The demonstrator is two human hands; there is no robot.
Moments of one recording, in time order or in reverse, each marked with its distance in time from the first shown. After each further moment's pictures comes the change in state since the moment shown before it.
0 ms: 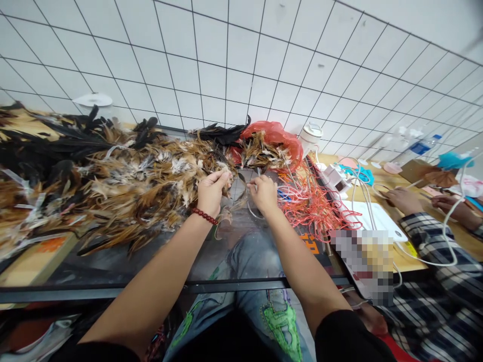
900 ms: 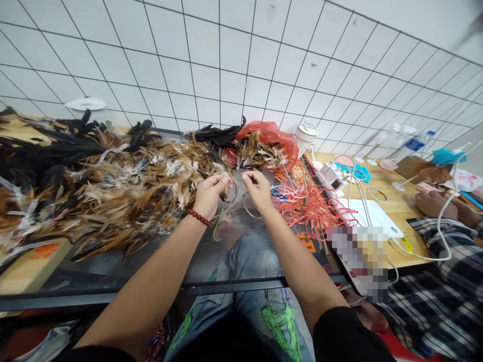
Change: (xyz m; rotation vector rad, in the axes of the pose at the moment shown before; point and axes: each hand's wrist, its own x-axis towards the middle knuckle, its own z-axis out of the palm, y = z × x) left_hand 0.001 -0.002 -0.003 0.014 -0.156 -0.094; right_hand 0.003 -0.013 -0.007 0.876 0.182 -0.076
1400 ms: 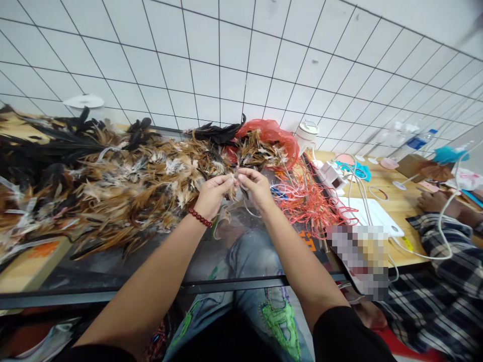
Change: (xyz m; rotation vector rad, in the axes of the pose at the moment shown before) left_hand -0.009 0.006 0.004 -0.012 -0.171 -0.105; right_hand 0.003 0.000 0.012 0.570 -0.032 0.333
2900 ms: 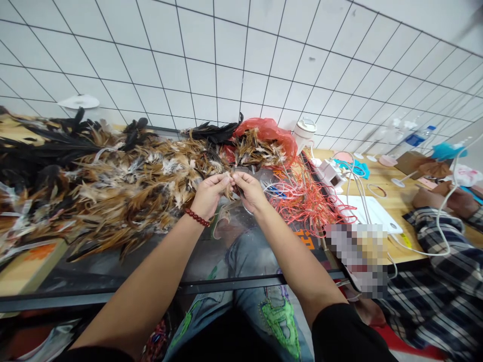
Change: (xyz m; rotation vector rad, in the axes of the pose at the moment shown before) left_hand 0.002 -0.001 -0.002 -0.014 0.035 -0.012; right_hand -0.008 -0.004 0.014 0.297 -0.113 0.253
